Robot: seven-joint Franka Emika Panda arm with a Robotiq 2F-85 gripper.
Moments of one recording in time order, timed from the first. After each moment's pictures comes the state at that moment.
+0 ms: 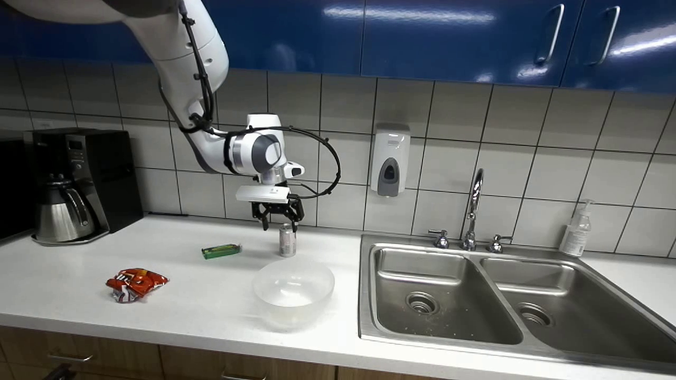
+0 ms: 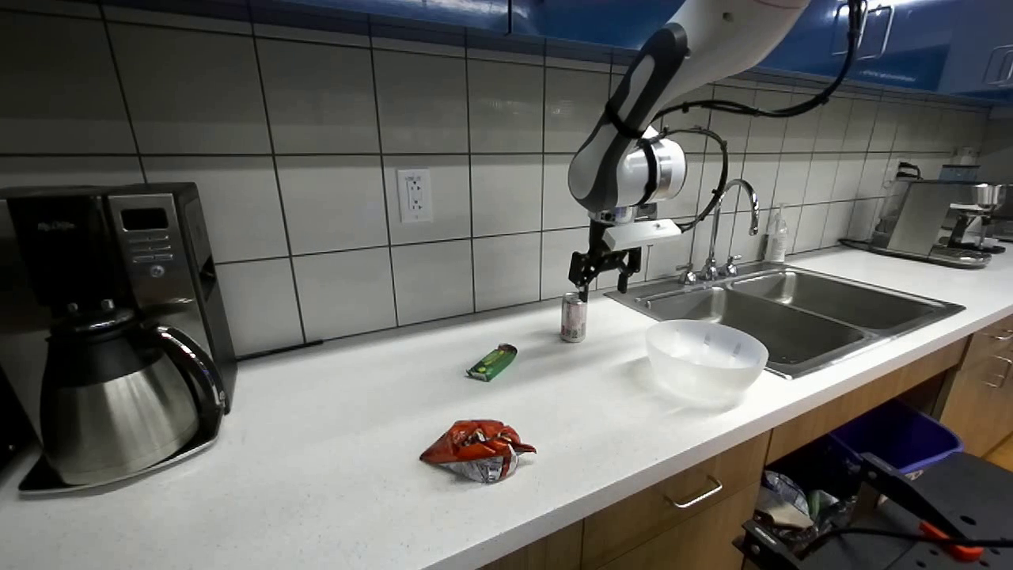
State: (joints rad) arm -0.11 0.64 -0.06 -1.80 -0.05 2.61 -0.10
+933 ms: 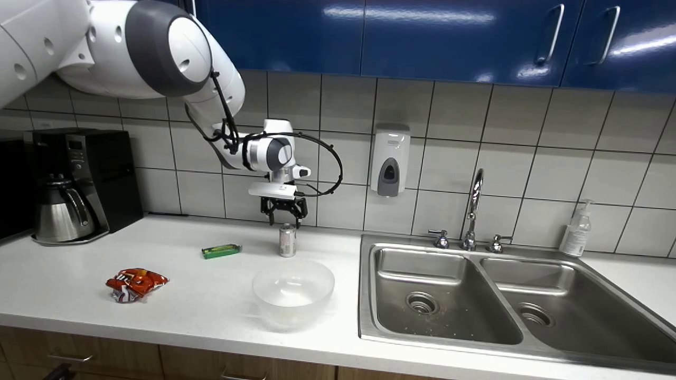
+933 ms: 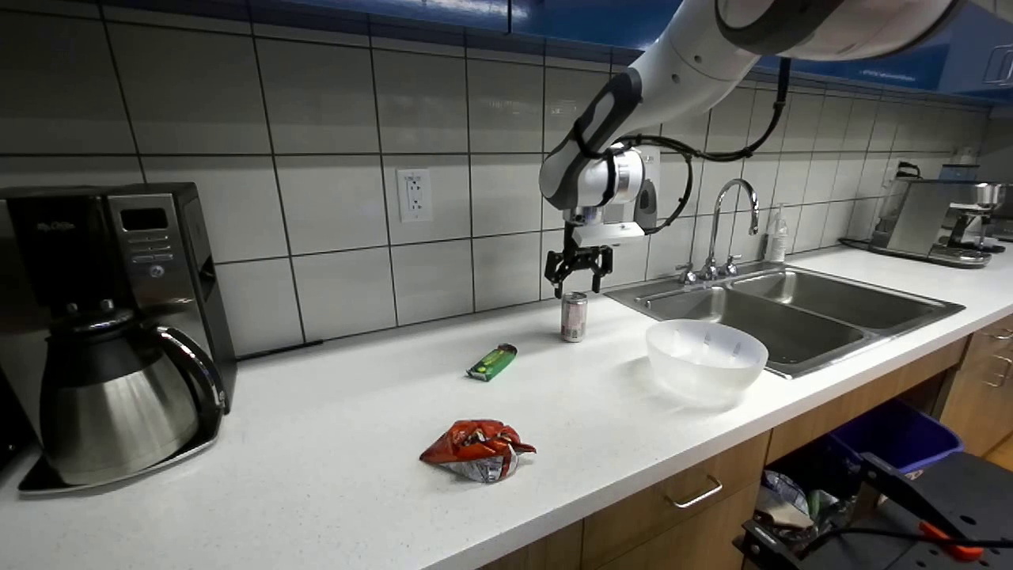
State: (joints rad) arm -0.12 0.92 -0.04 -1.33 0.01 2.36 -0.10
